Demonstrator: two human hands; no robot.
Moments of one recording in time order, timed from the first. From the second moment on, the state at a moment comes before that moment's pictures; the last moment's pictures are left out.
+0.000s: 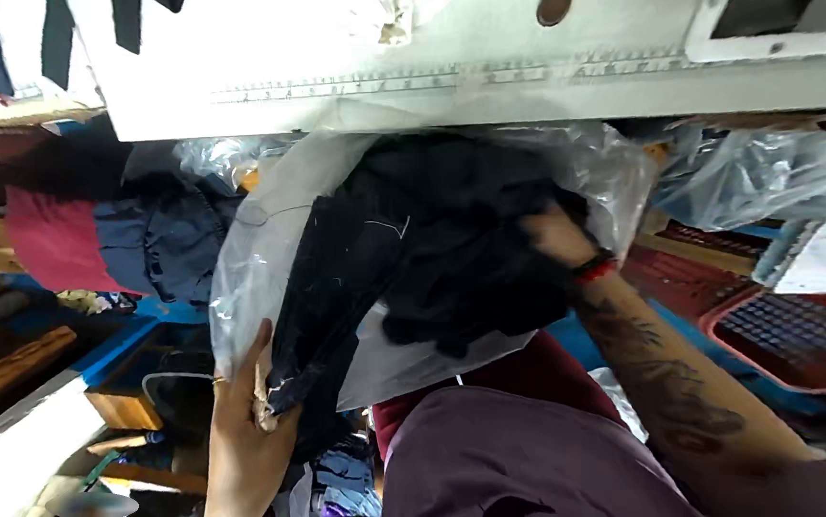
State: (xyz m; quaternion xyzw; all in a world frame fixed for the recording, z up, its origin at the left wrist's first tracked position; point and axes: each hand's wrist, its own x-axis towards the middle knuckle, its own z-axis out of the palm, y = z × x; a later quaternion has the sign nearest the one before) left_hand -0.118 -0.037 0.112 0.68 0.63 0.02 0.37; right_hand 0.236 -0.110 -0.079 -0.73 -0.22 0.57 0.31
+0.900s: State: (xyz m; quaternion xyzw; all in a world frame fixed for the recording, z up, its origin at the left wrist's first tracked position) left_hand -0.108 -0.016 0.115 0.61 0.65 0.16 0.43; right_hand 0.173 -0.146 -0.057 -0.49 -0.56 0.67 0.02
